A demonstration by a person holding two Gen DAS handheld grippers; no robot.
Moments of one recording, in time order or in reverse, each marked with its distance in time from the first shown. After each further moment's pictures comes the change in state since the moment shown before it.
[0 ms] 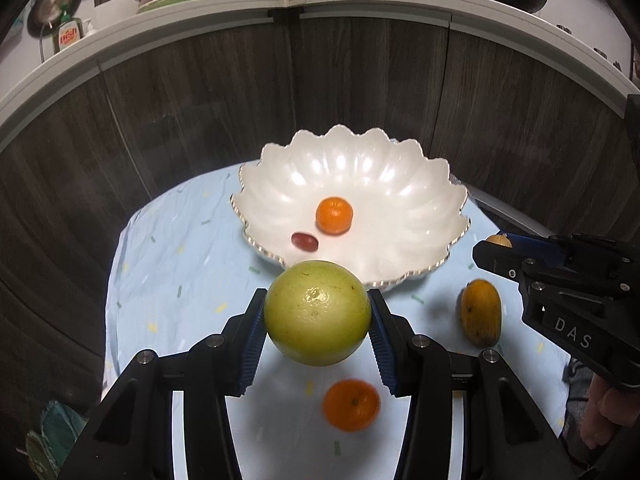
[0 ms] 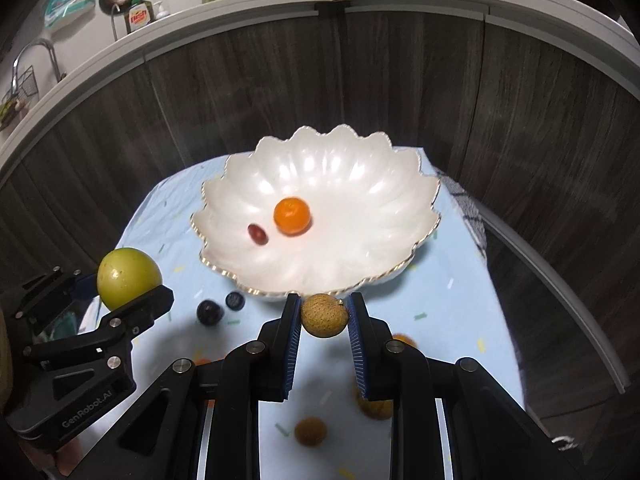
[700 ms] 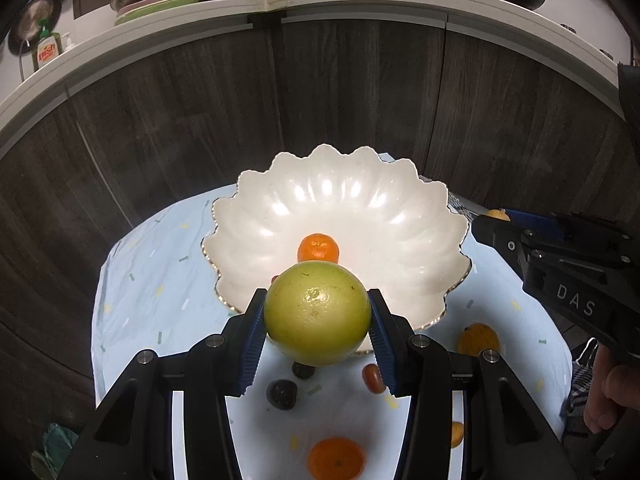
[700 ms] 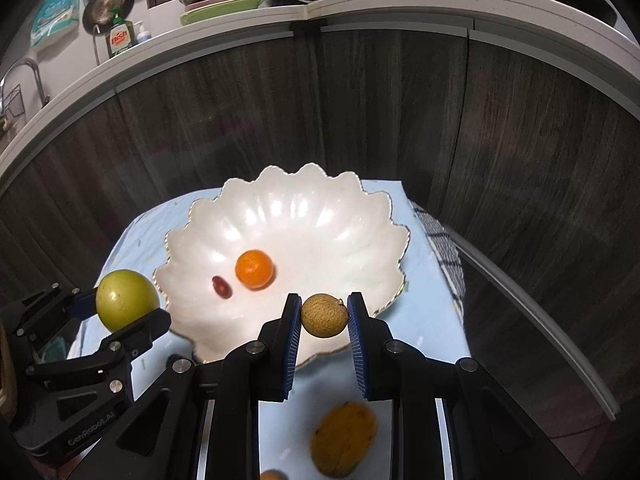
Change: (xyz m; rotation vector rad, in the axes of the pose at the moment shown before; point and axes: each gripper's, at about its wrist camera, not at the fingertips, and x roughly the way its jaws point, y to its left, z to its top) left arm 0.032 -0.015 0.039 0.027 -0.005 -0.017; right arm 0.017 -0.035 0.043 0.016 -0.051 -0.031
